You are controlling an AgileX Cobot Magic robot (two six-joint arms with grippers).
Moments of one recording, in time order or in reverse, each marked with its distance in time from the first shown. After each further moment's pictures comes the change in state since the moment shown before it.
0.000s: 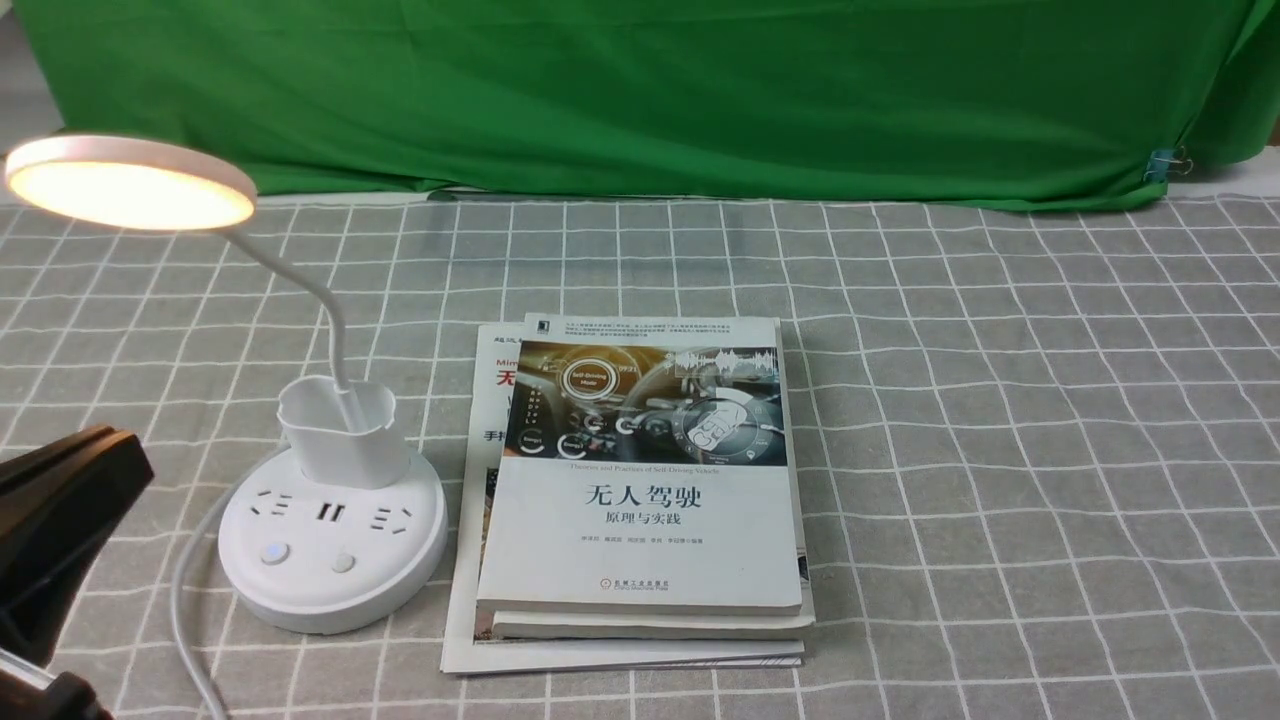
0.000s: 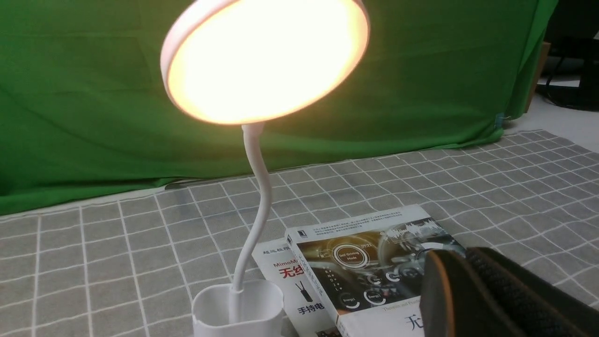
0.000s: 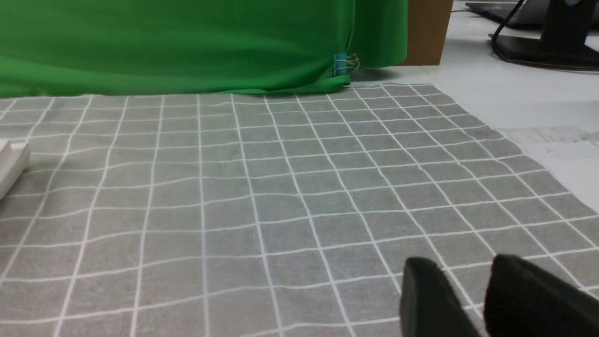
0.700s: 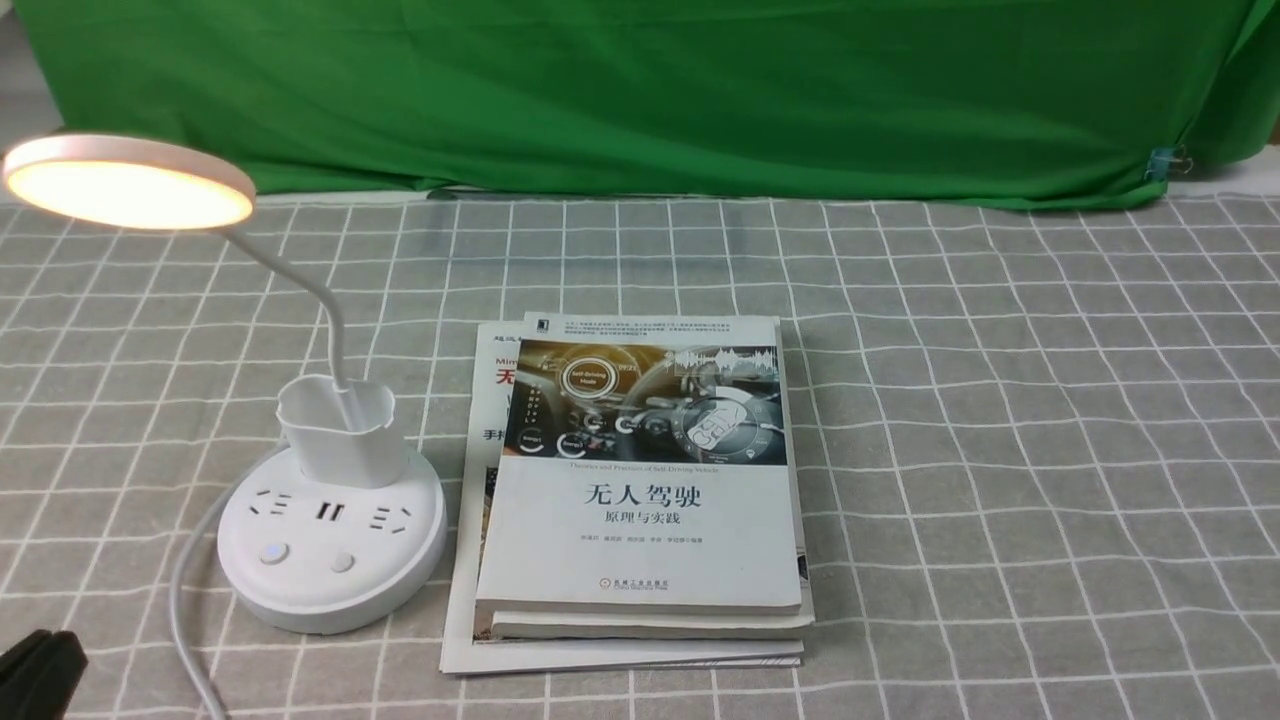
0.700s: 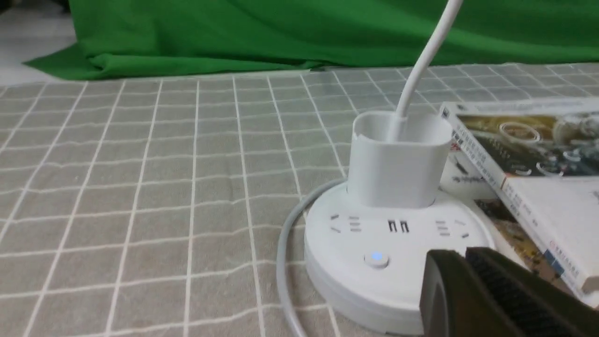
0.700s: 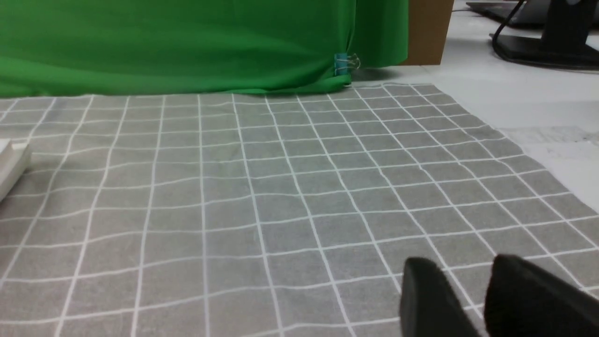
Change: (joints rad) right arm 0.002 0.000 0.000 0.000 0.000 0.000; left arm 0.262 -0.334 0.347 0.020 0.058 0.004
